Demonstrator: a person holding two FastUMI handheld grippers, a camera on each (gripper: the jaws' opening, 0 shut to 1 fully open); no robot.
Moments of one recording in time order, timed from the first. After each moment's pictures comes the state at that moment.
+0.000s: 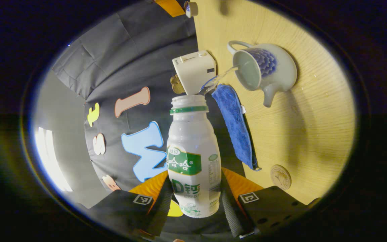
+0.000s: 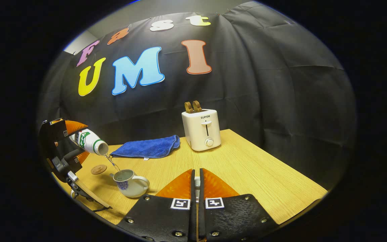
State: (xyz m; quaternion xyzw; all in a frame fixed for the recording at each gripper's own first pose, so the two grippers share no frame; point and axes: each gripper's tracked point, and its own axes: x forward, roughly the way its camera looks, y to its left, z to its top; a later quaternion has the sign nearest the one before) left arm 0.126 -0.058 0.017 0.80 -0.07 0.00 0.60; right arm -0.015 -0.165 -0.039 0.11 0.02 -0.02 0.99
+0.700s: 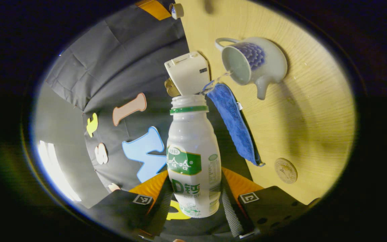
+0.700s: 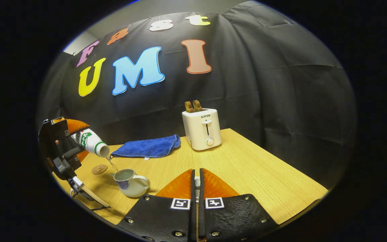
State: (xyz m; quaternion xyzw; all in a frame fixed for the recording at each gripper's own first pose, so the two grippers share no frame) left arm 0.129 -0.060 0.022 0.83 -0.07 -0.01 0.56; right arm -0.017 -0.165 -0.040 0.11 0.02 -0.02 0.99
